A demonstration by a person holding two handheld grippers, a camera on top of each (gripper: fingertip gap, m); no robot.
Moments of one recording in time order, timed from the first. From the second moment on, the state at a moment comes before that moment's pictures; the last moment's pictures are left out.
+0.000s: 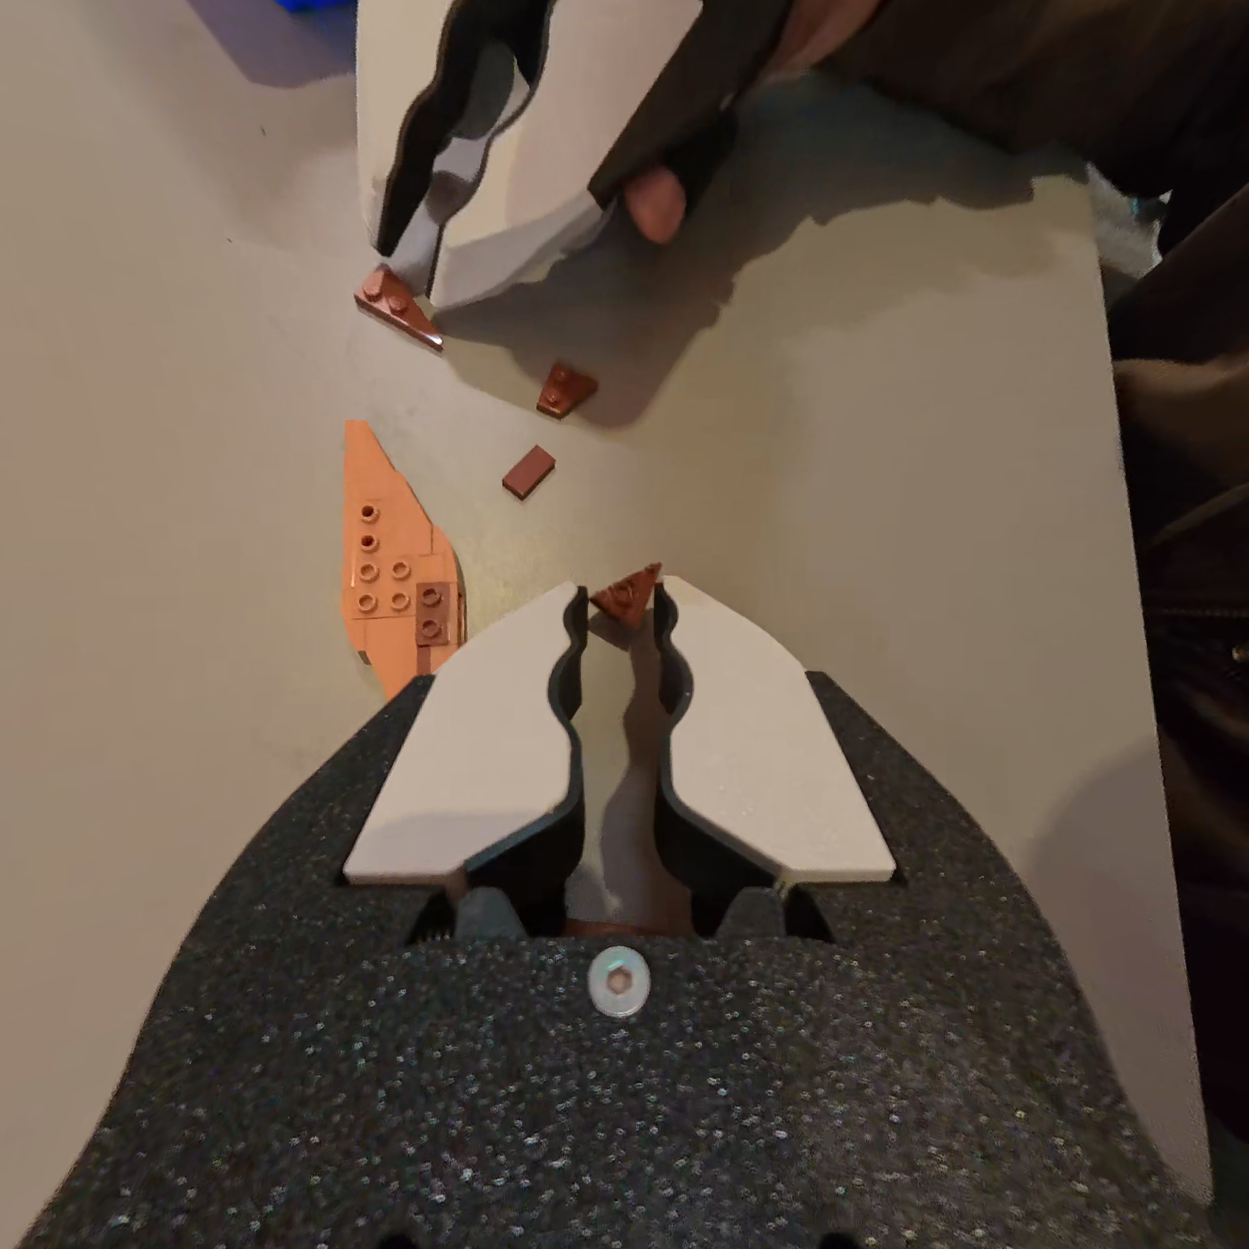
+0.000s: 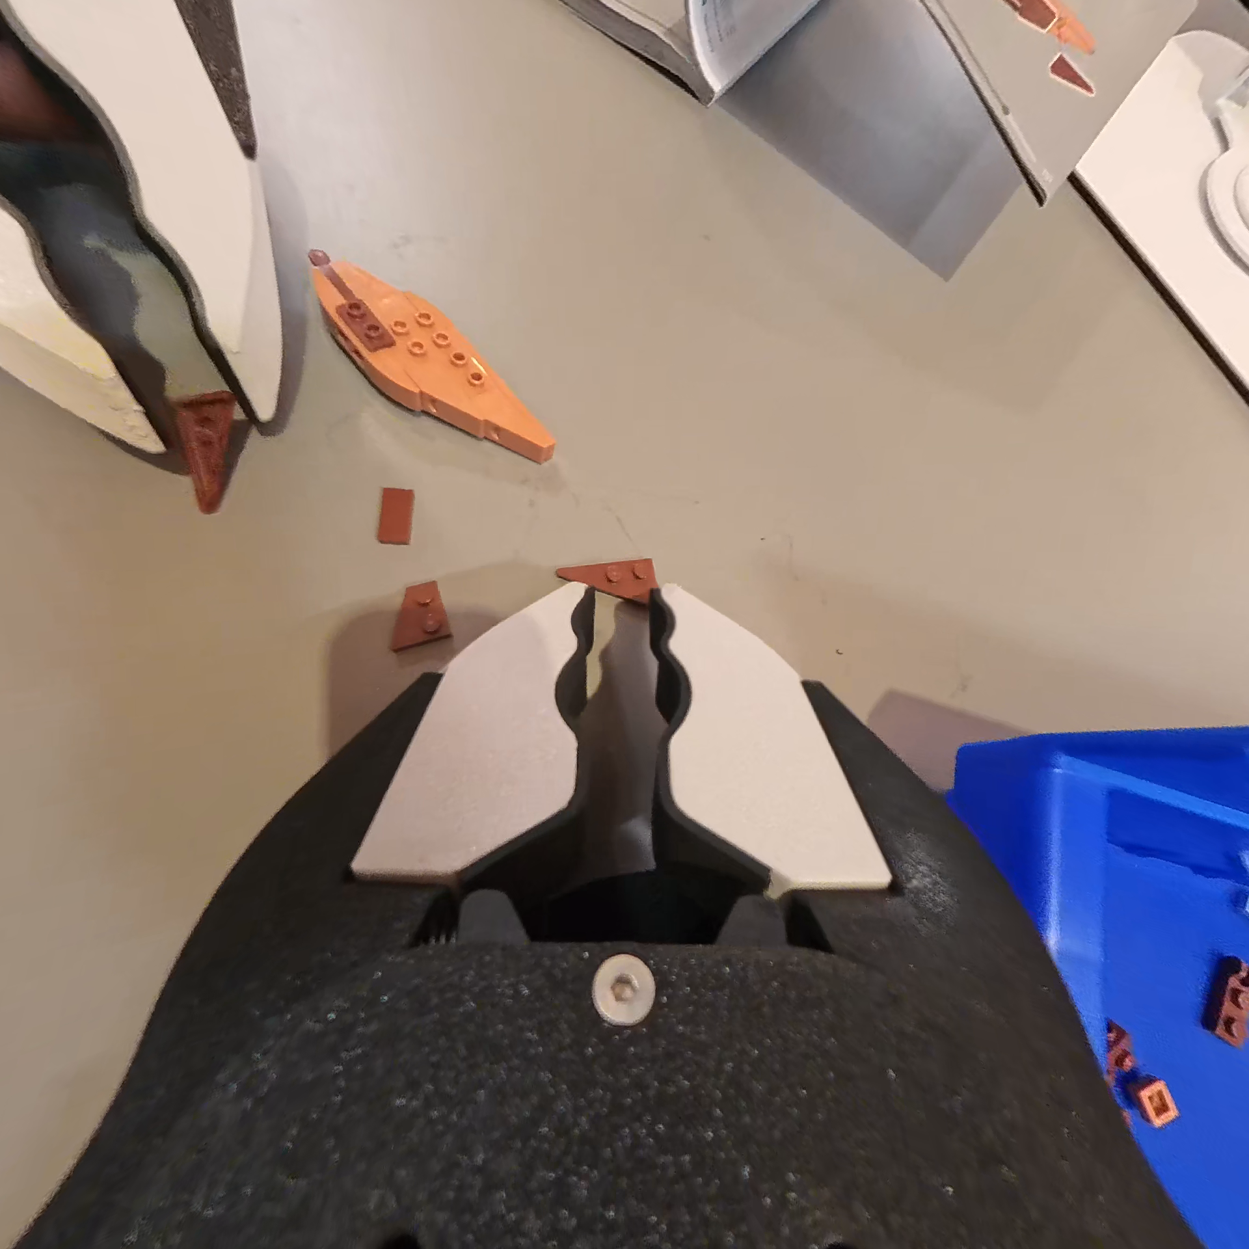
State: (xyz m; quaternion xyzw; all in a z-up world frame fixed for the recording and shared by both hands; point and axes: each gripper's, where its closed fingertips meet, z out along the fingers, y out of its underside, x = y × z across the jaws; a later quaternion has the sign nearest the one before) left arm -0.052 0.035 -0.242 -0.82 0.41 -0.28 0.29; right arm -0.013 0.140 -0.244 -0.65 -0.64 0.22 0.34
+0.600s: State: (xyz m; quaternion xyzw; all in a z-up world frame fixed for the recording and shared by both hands) left arm -0.101 0.066 -0.234 -0.83 0.39 -0.18 0.36; right arm -0.007 0.146 -0.243 -0.64 -0.65 0.21 0.35
